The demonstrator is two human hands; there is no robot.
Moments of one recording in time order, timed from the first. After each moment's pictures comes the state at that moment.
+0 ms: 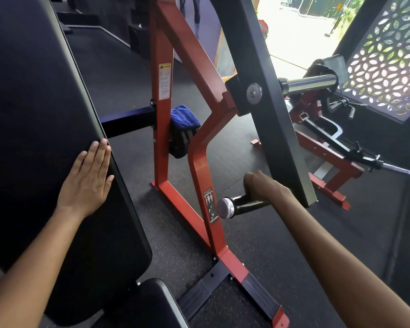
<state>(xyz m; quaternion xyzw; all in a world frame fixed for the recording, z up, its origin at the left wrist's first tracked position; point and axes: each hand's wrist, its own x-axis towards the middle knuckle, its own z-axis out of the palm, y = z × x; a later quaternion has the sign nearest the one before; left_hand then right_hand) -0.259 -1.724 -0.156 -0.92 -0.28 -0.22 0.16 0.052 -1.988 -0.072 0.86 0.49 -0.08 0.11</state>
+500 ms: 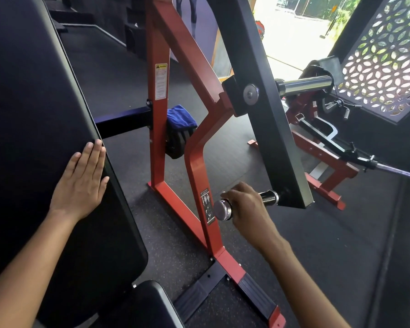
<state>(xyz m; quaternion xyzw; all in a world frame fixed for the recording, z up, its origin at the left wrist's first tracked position) -0.259 -1.726 -0.156 -0.92 -0.28 -0.23 0.15 -0.039 -2.025 -0.076 0.81 0.54 0.02 -0.23</state>
